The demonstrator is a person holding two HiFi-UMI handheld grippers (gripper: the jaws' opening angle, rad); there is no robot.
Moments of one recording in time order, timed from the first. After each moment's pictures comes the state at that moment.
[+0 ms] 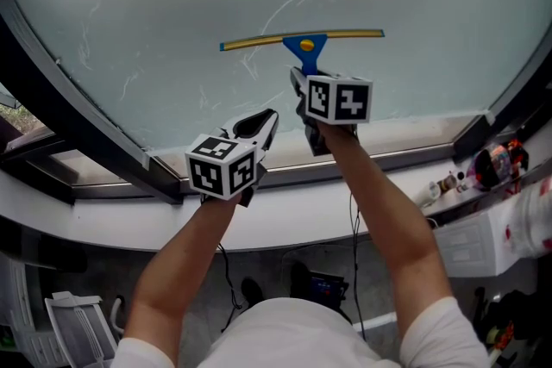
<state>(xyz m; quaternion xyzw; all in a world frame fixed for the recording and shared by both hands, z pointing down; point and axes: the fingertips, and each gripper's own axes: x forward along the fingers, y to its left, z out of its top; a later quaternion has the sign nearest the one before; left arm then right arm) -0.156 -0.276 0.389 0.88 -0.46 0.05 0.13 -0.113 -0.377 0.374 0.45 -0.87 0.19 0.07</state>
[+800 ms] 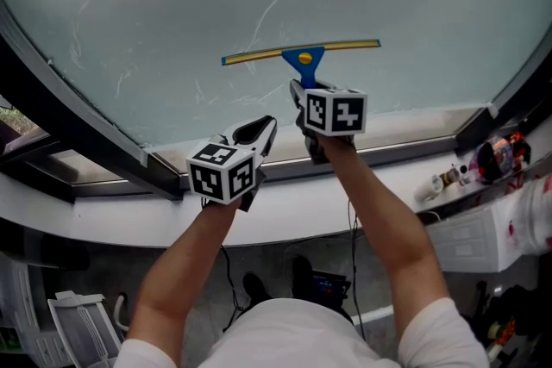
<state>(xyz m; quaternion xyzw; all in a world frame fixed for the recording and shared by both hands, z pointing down) -0.159 -0.274 0.428 0.87 -0.46 0.06 0.16 -0.112 -0.373 0.432 0.44 -0.86 0.22 0.09</state>
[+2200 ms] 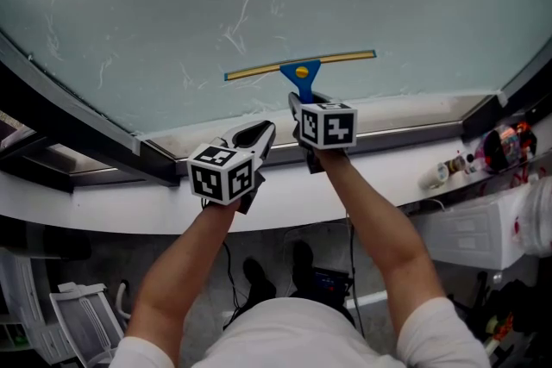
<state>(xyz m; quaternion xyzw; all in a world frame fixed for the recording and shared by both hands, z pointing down) -0.153 -0.273 0.502 0.86 -0.46 0.10 0.22 -0.107 -0.365 0.537 0.44 -0.85 0.25 0.13</state>
